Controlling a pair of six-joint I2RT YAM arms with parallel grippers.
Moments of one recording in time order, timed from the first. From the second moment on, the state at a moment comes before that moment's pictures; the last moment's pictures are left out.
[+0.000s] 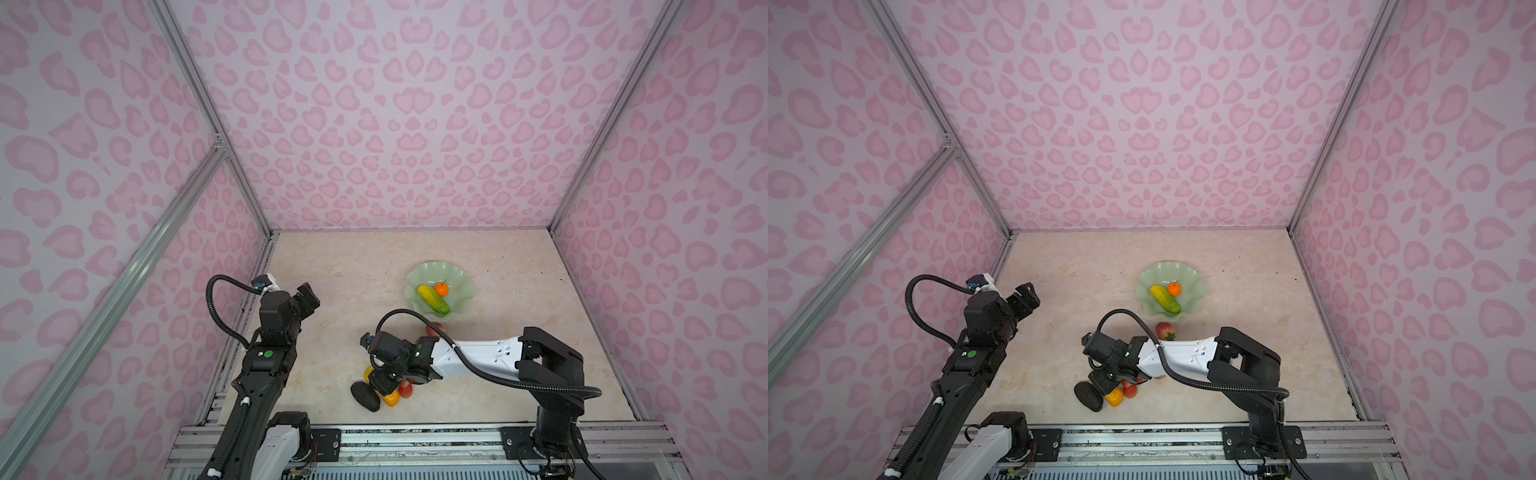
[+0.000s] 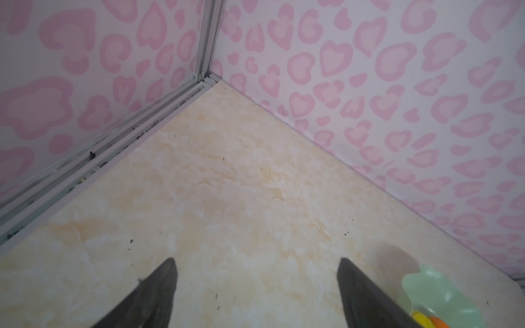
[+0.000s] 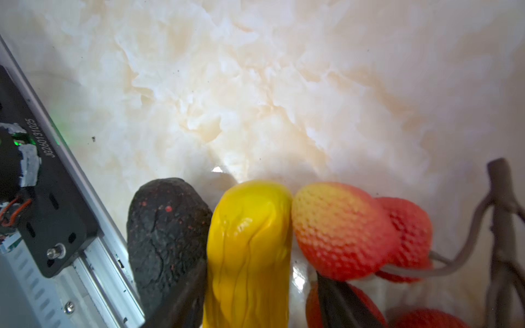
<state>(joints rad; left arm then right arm) -0.03 0.83 0.62 -0.21 -0.19 -0.55 1.20 1.85 1.19 -0.42 -0.05 0.40</state>
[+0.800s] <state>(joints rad) -0.02 0.83 0.62 -0.21 -0.16 -0.54 1.21 1.97 1.37 -0.62 -0.04 0.34</state>
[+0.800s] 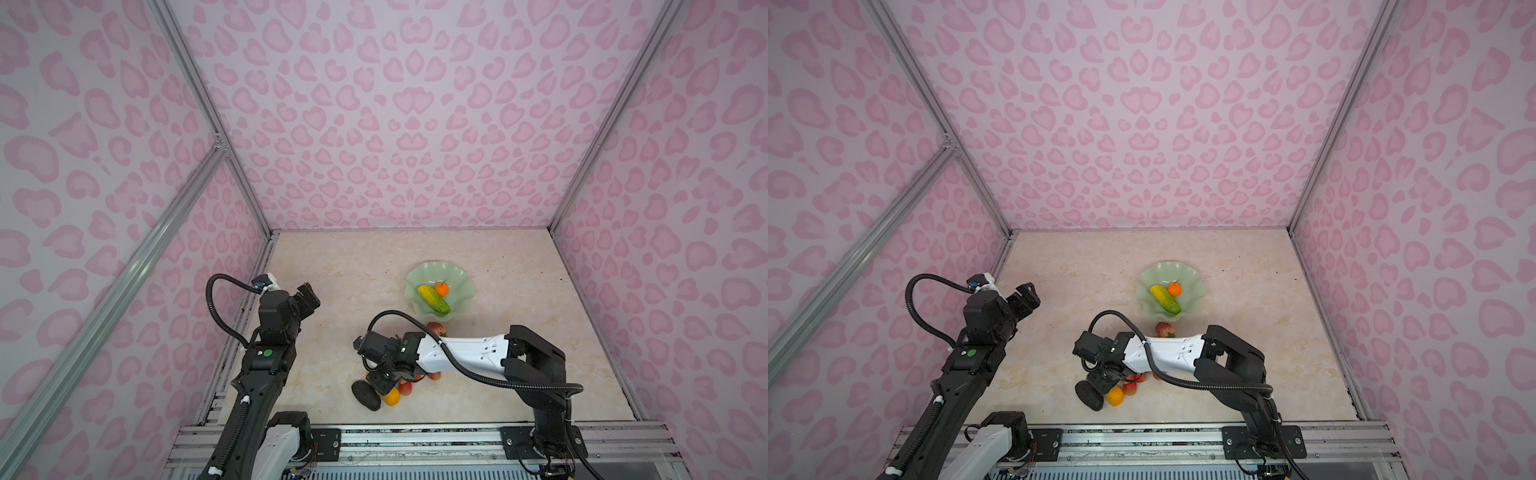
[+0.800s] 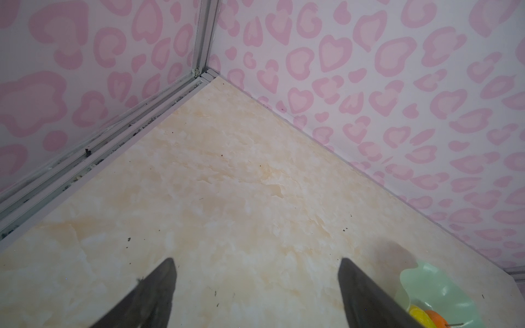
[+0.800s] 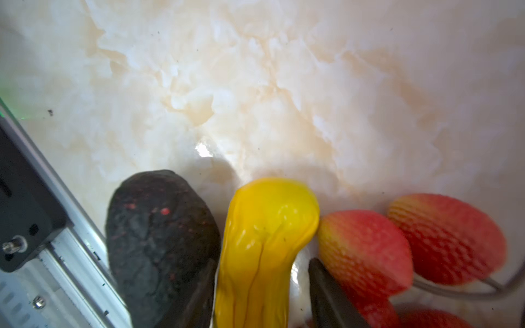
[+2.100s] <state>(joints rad) -0.01 0.84 0.62 -0.21 -0.13 -0.53 0.62 1.93 1.43 -0.52 0.07 0.14</state>
